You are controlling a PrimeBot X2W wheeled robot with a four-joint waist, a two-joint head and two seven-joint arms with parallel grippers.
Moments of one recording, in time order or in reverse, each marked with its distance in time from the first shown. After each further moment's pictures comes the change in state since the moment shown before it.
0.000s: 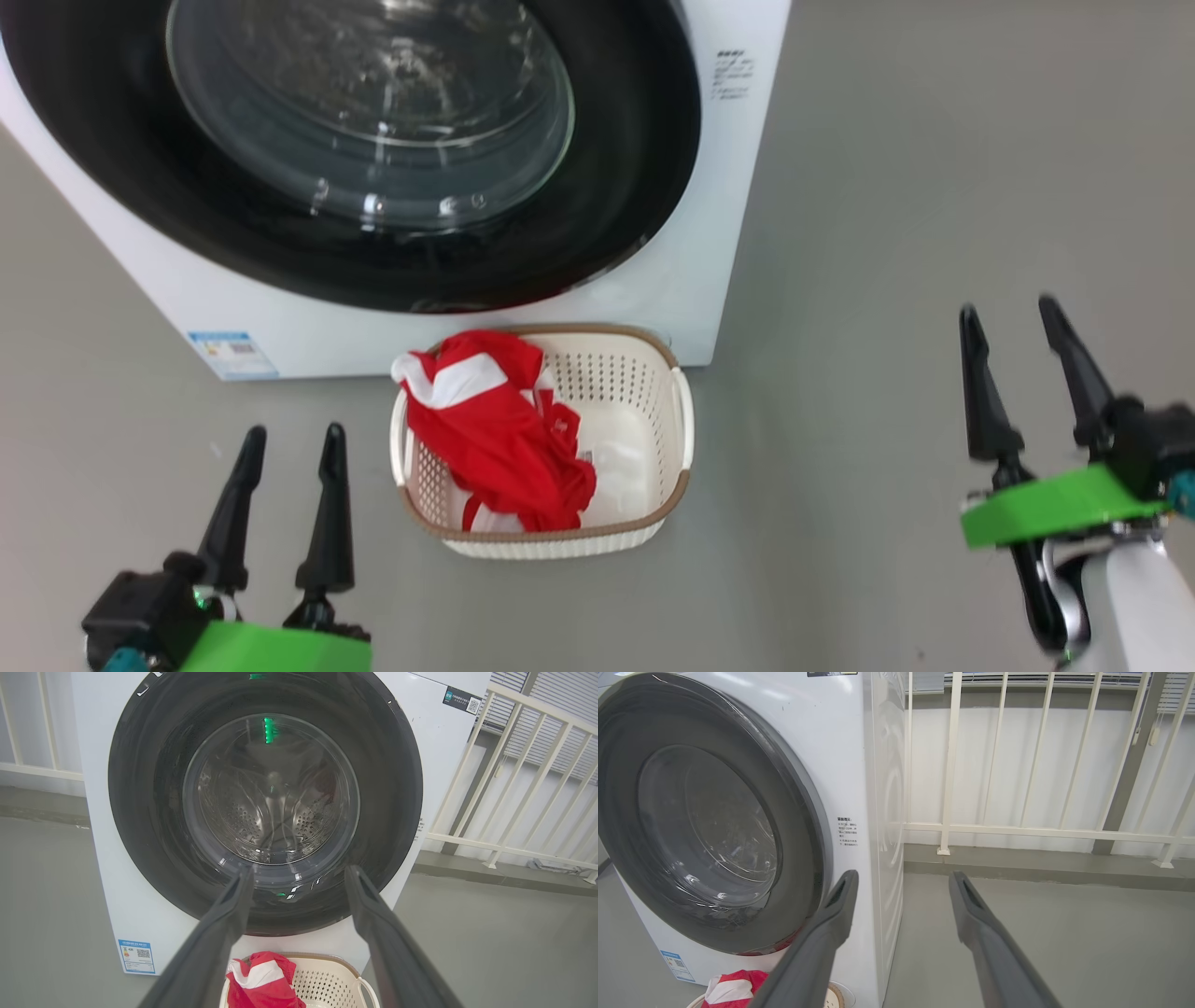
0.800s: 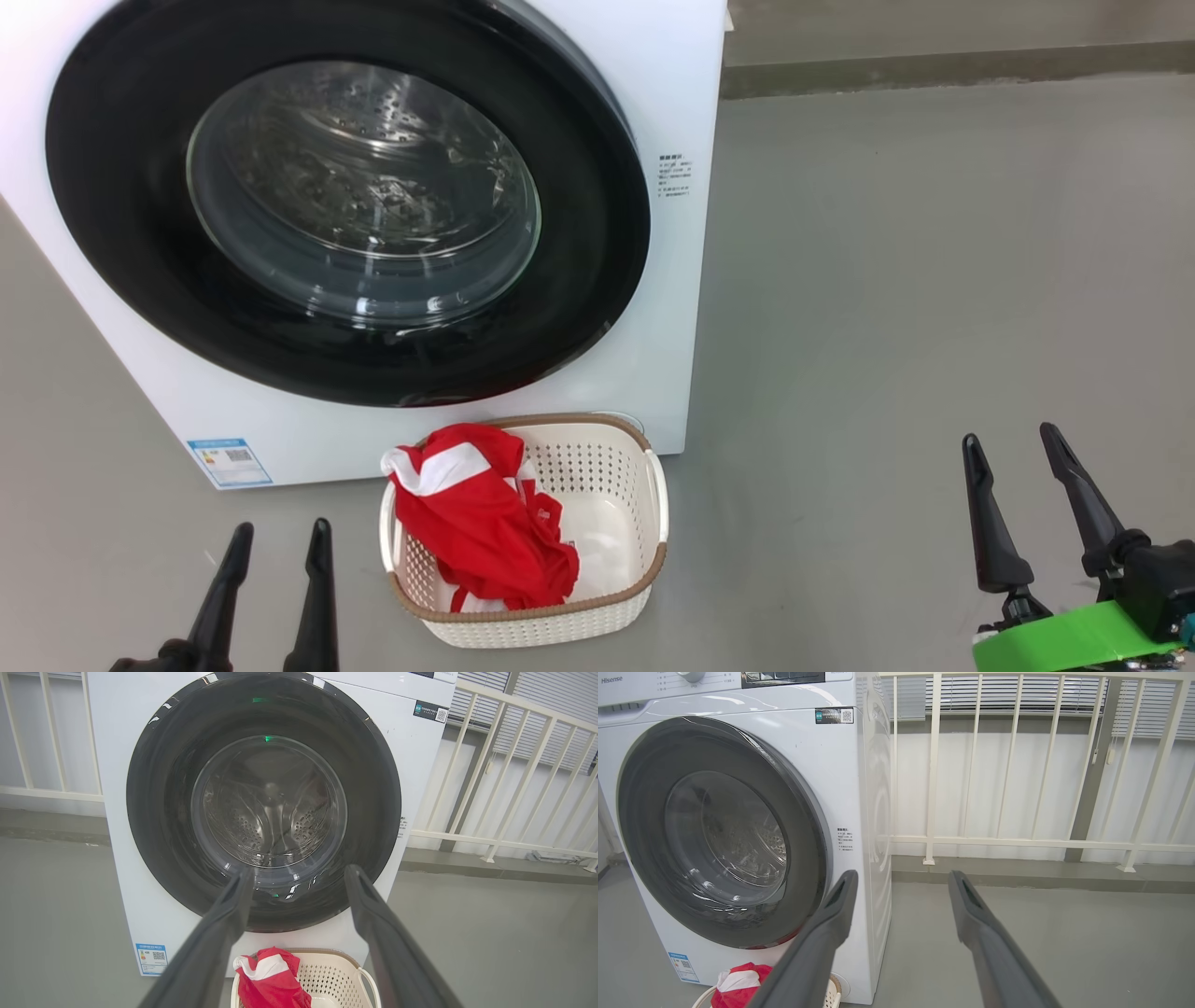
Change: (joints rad) left arm 0.168 0.002 0.047 -0.017 0.051 -0.007 0.000; right arm 0.296 0.012 -0.003 -0.178 0.008 0.000 0.000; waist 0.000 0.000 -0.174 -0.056
